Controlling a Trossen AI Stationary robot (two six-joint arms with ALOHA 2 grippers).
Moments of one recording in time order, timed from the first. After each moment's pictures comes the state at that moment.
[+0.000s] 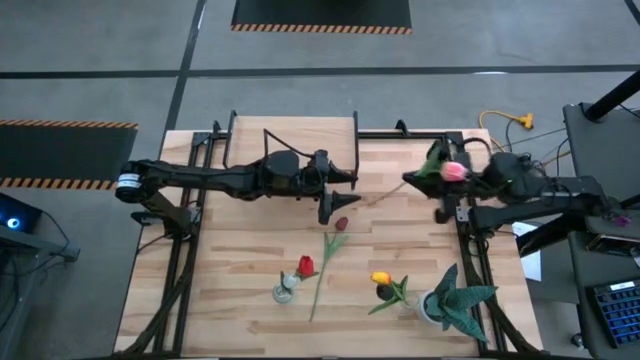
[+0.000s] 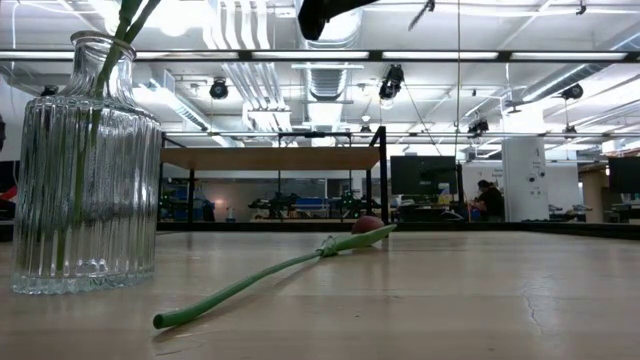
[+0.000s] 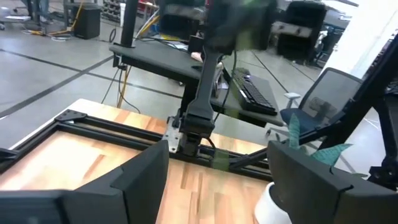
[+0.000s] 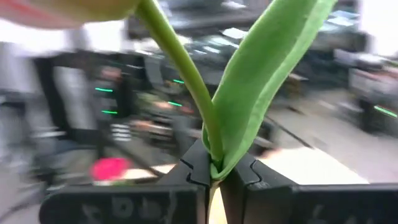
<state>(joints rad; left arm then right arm) 0.04 1.54 1.30 0.19 0.02 -0.26 0.02 0.65 0.75 0.06 0.03 0.15</state>
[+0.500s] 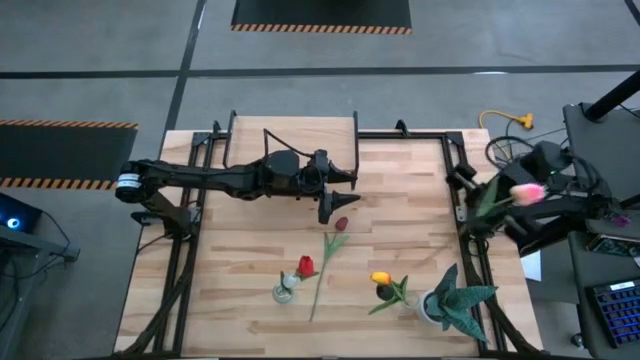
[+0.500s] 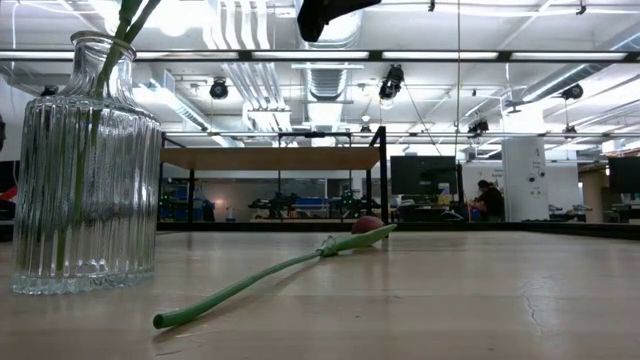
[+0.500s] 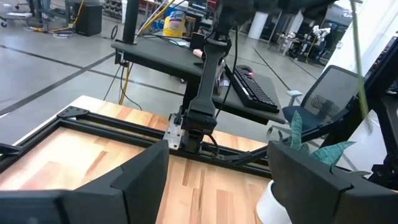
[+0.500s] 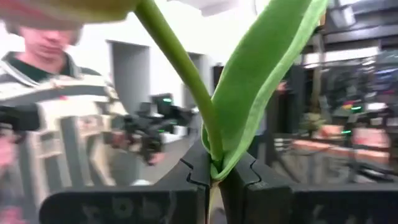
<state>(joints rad) 0.04 1.54 1.30 0.17 0.02 -0.26 0.02 0.57 0.87 0.01 -0.70 0.26</state>
